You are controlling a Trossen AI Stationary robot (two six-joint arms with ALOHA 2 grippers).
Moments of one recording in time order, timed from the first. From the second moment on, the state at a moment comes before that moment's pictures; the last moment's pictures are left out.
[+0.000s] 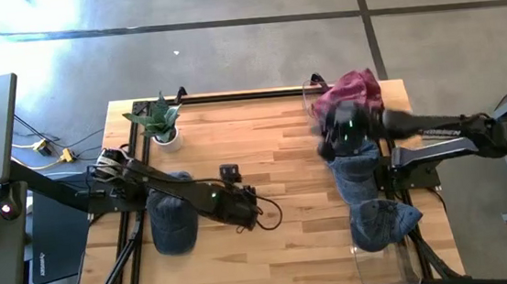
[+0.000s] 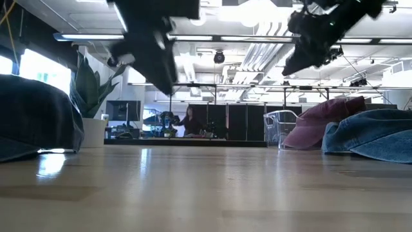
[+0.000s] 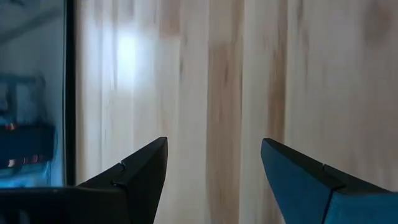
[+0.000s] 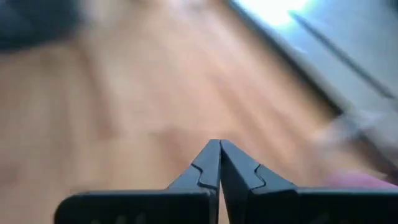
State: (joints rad) left arm -0.37 1.82 1.44 -0.98 -0.66 -0.24; right arm -0.29 0.97 0.71 -0.38 0.14 0.11
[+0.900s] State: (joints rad) left arm -0.33 1.39 1.18 -1.58 -0.21 -0.77; right arm 0.00 0.98 0.34 0.25 0.05 0.13
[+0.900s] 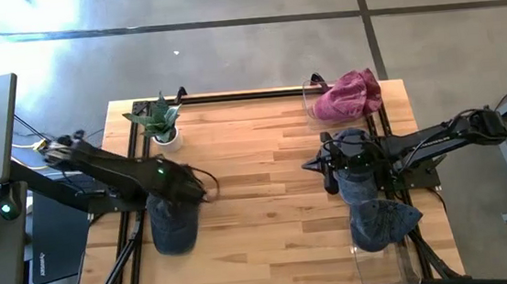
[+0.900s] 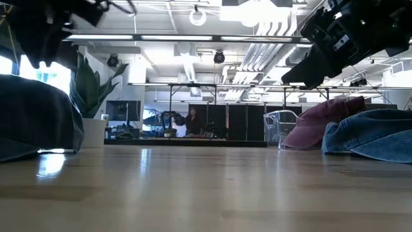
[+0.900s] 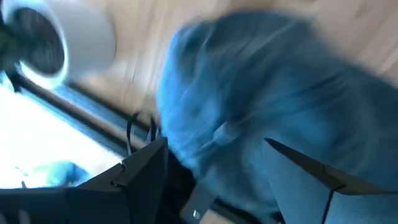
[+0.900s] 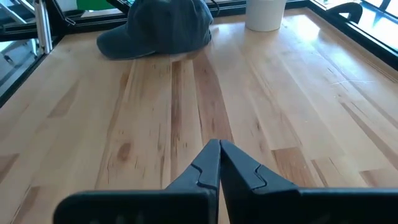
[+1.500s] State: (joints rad) left arm -0.17 1.25 0.86 -1.23 -0.06 -0.44; right arm 0.00 0.98 0.34 0.25 0.01 0.11
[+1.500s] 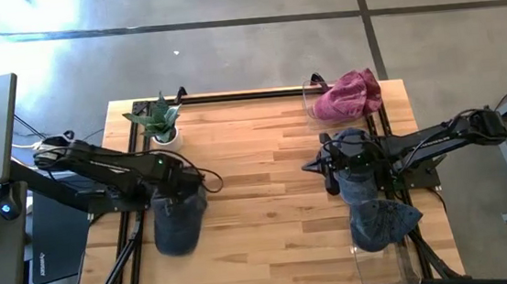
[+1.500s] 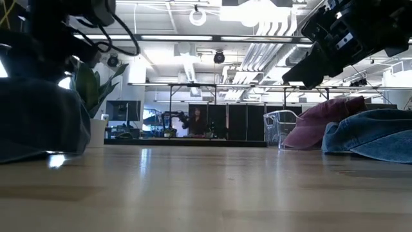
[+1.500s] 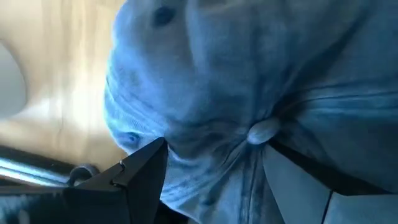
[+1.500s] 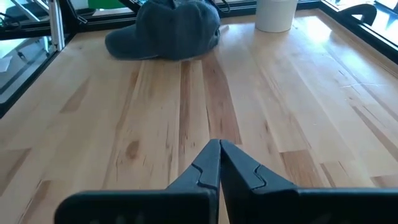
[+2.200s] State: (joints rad) left arm -0.17 1.29 0.89 -0.86 -0.13 -0.19; right arm 0.00 0.98 0.34 0.25 0.01 0.11
